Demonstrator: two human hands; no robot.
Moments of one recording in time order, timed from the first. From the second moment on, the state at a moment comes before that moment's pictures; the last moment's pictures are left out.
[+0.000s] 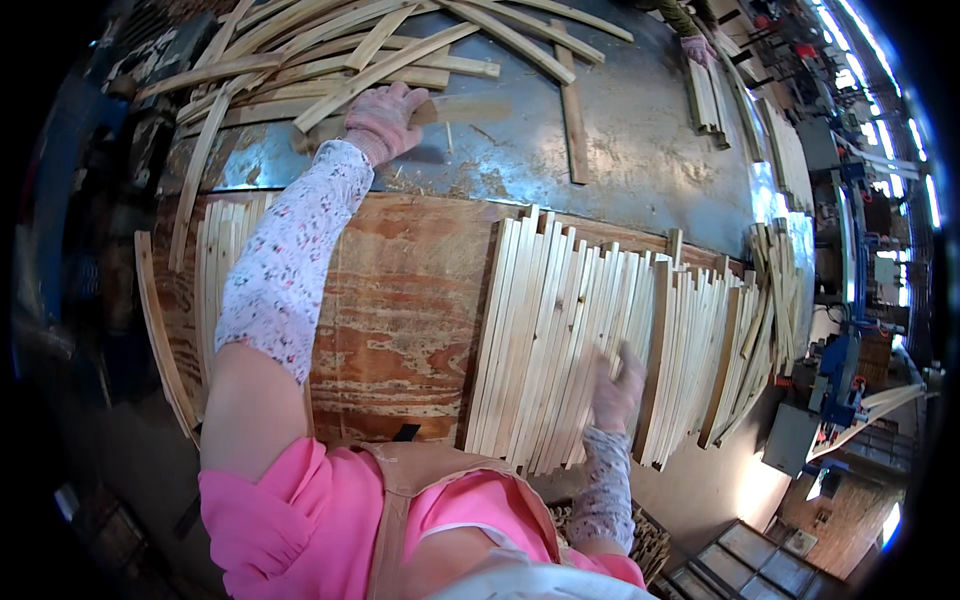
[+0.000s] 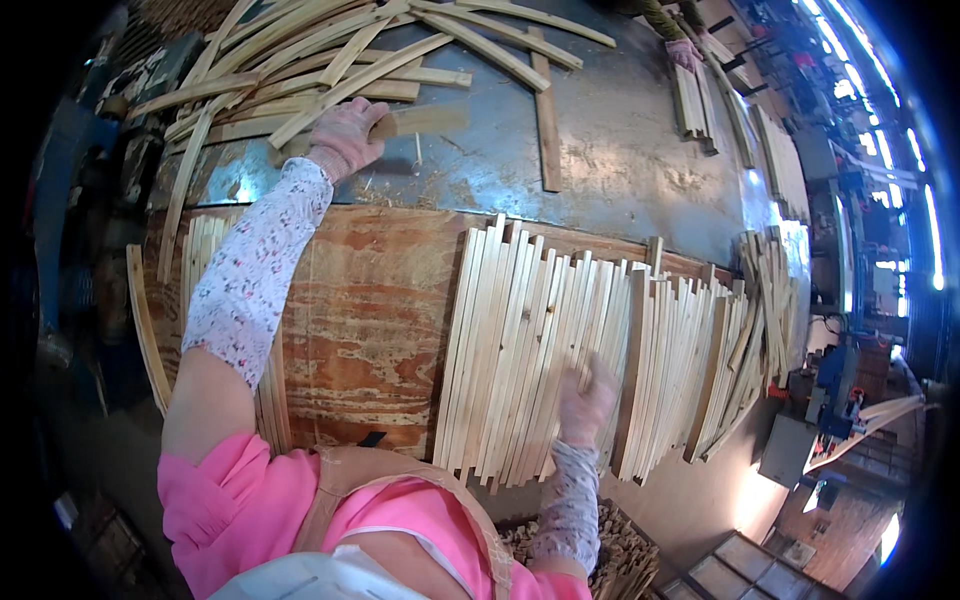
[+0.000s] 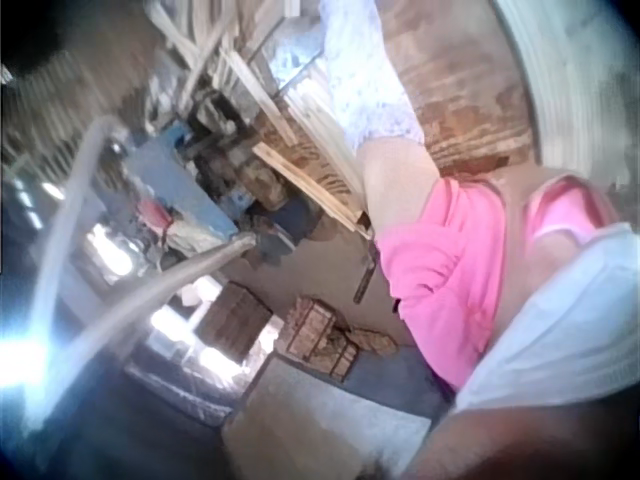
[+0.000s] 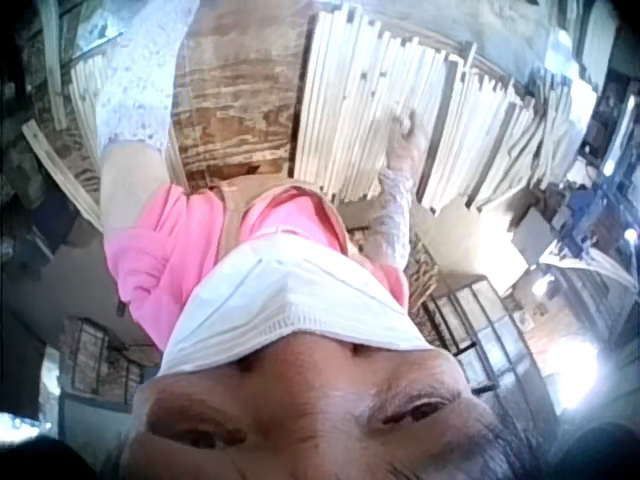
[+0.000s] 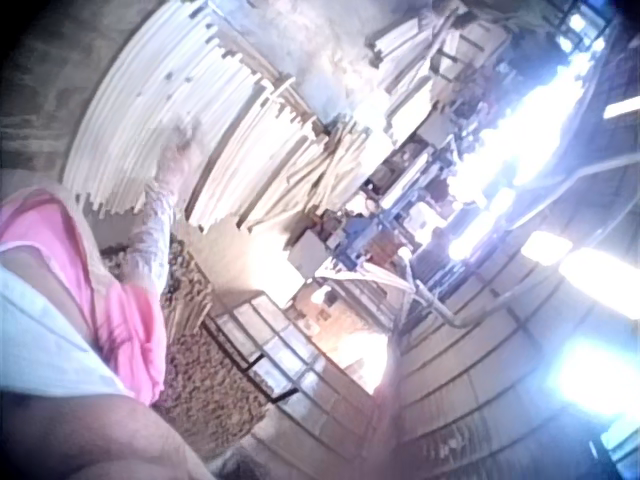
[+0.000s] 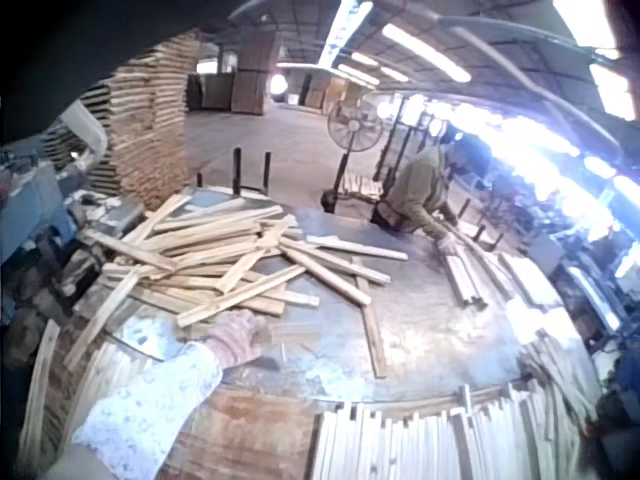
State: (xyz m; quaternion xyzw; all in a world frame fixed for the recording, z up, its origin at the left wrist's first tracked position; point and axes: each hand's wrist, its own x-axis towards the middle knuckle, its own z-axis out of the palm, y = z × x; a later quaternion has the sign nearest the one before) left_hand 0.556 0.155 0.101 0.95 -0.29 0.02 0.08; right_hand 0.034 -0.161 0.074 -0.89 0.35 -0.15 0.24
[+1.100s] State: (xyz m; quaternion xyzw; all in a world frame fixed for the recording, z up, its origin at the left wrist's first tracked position) left_hand 0.404 0.263 0.073 0.54 -0.09 -0.57 0.61; right_hand 0.340 0.073 0.065 -0.57 0.34 0.04 0.75
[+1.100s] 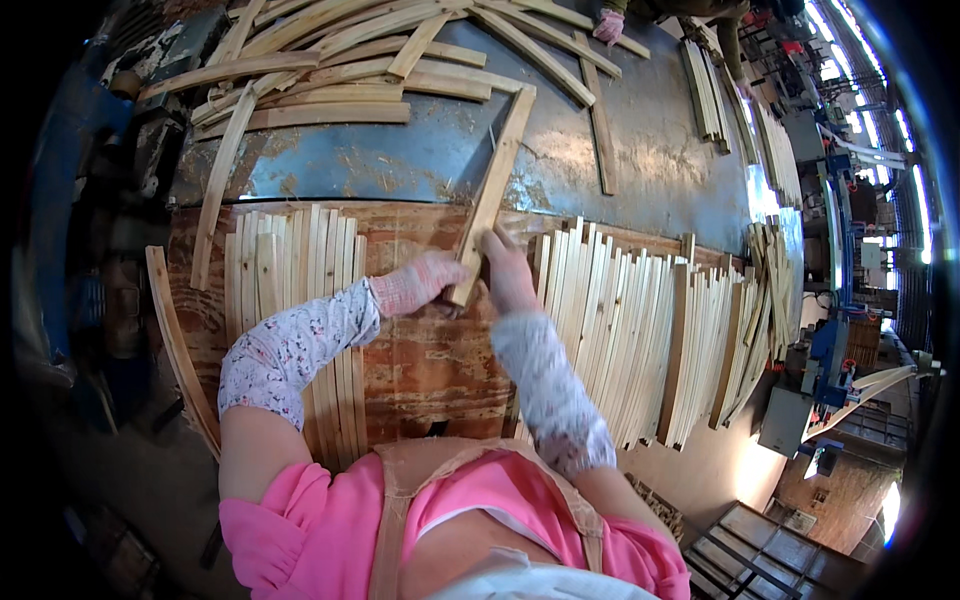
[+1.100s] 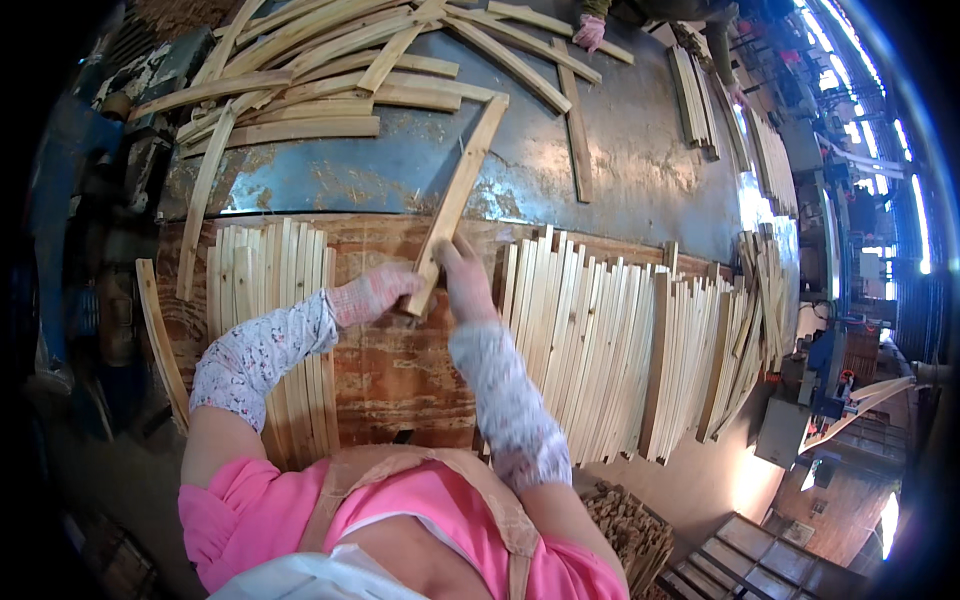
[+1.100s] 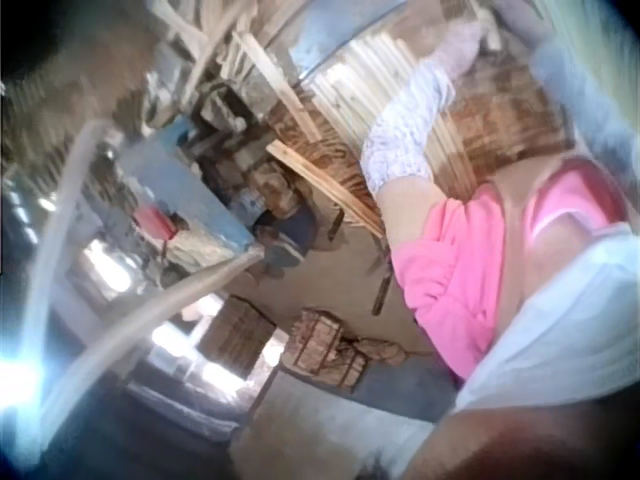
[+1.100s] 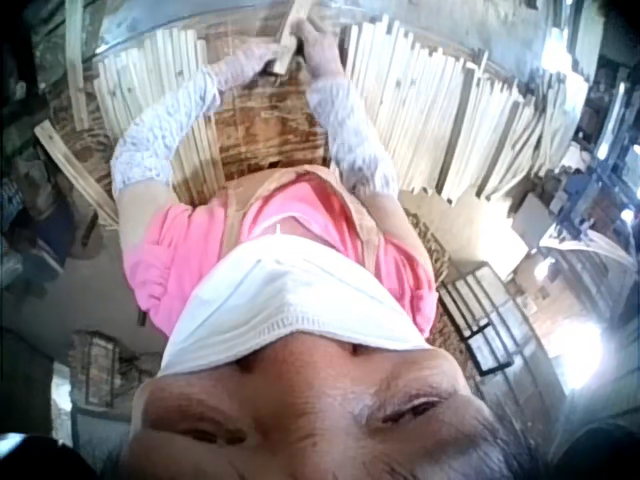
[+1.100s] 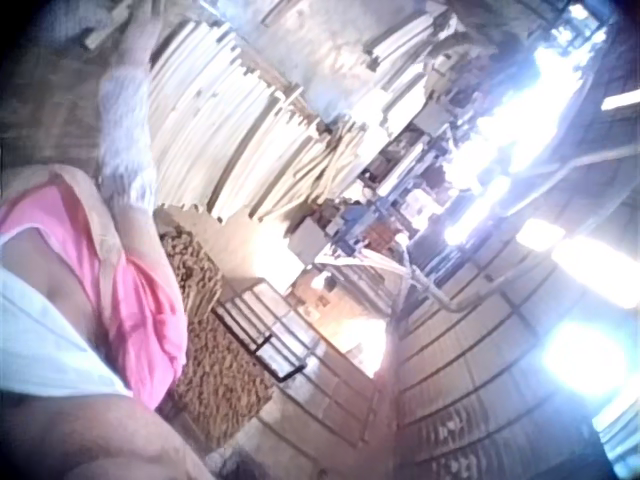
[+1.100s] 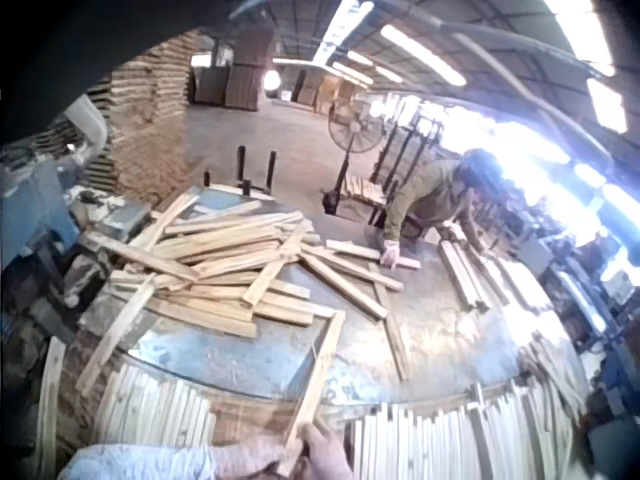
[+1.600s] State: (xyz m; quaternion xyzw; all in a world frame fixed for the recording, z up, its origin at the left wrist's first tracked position) left_hand 0.579 0.565 0.011 1.00 0.06 0.02 0.00; right_hand 0.208 0.075 0.059 -0.64 0.44 -0.05 0.63
